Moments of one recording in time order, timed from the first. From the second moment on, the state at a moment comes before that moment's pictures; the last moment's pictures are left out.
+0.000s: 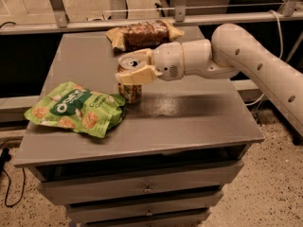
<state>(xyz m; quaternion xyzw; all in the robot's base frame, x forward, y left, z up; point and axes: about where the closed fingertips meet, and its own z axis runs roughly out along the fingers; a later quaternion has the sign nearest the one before) 0.577 0.047 0.919 -0.53 0.56 0.44 0.47</state>
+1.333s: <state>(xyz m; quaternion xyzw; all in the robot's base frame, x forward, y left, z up) 0.562 0.071 0.906 -0.52 0.56 0.47 0.44</state>
